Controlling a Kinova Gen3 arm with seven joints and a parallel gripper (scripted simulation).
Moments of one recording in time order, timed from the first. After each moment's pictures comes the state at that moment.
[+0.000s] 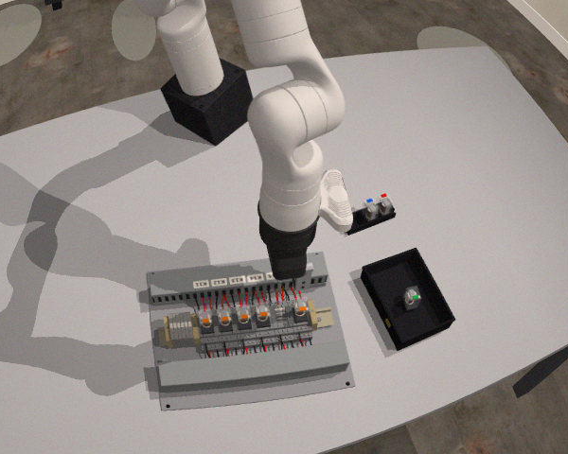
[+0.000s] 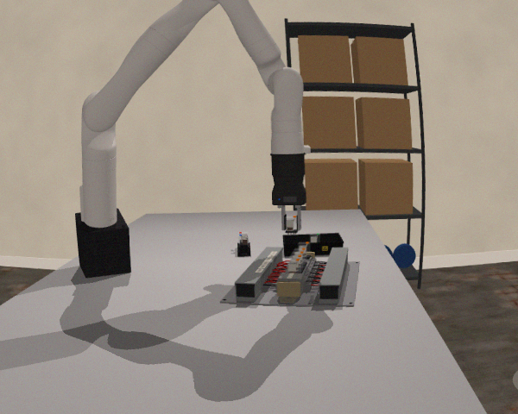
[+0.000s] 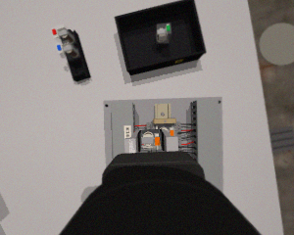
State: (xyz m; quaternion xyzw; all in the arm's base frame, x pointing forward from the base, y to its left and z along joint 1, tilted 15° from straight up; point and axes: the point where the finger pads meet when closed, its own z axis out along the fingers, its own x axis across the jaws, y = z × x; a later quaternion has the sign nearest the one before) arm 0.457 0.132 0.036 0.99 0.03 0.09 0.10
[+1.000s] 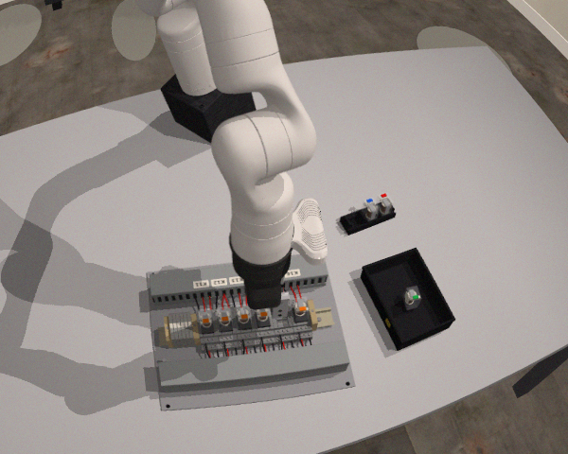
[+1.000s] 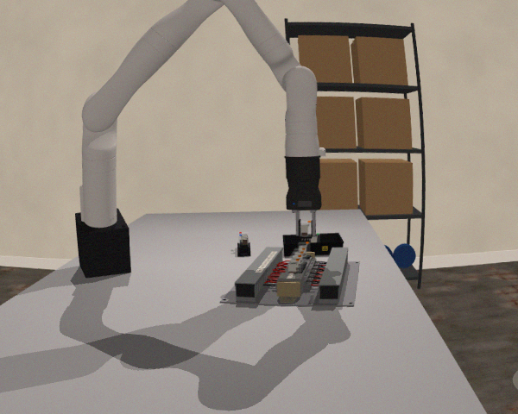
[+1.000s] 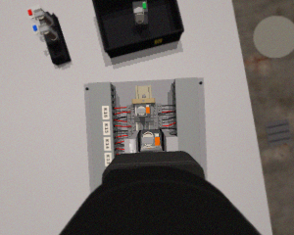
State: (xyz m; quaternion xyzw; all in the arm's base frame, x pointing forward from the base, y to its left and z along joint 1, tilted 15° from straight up) arm 0.498 0.092 0.047 0.99 0.02 0.09 0.09
